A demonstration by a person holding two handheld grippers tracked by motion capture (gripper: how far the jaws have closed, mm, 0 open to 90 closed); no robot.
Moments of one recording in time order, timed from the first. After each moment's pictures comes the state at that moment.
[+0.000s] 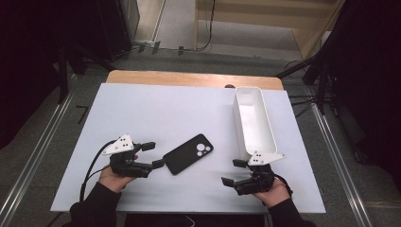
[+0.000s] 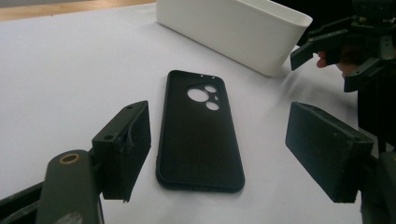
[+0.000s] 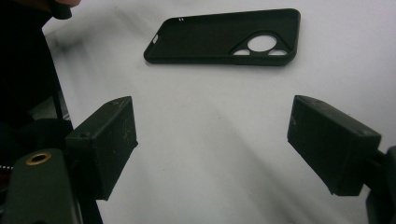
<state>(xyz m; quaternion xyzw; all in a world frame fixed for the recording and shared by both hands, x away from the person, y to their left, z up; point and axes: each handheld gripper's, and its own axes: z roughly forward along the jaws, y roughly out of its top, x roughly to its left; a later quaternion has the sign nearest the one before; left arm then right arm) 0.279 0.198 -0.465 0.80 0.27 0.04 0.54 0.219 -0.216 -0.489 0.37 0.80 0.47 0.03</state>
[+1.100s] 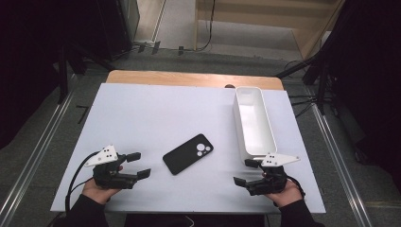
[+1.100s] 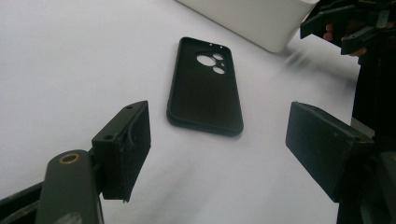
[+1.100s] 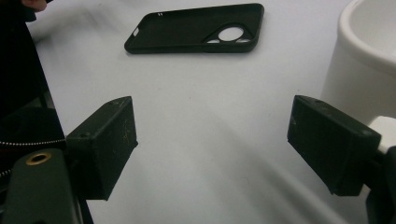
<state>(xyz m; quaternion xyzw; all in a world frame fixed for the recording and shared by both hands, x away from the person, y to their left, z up) 0.255 0.234 -0.471 0.80 0.30 0.04 0.52 0.213 -0.249 -0.490 0.38 0.80 0.47 0.05</state>
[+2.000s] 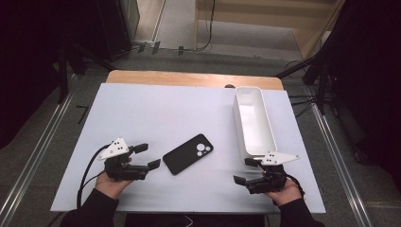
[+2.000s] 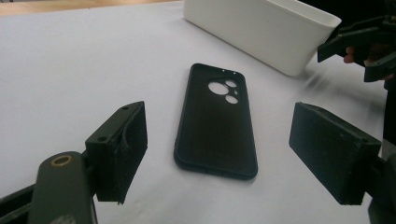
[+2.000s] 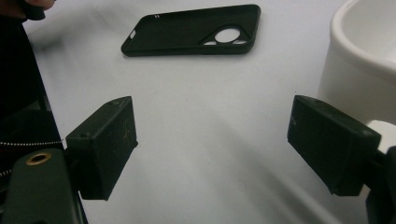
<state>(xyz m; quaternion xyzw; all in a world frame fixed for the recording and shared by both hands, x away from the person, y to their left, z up) 0.269 0.203 -0.465 0.79 0.31 0.08 0.53 0.216 -0.248 -0.491 0.38 0.79 0.47 0.05</state>
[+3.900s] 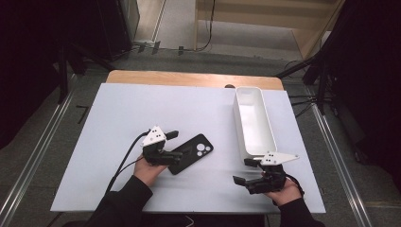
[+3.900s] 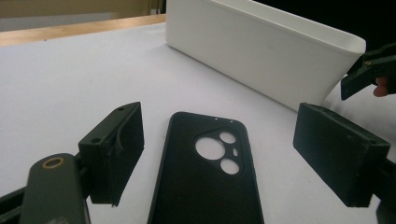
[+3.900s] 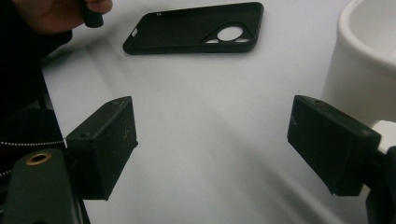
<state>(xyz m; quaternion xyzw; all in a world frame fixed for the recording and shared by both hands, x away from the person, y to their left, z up) 0.310 0.116 -0.485 0.78 0.28 0.10 0.55 0.217 -0.248 -0.491 0.38 0.80 0.47 0.05</state>
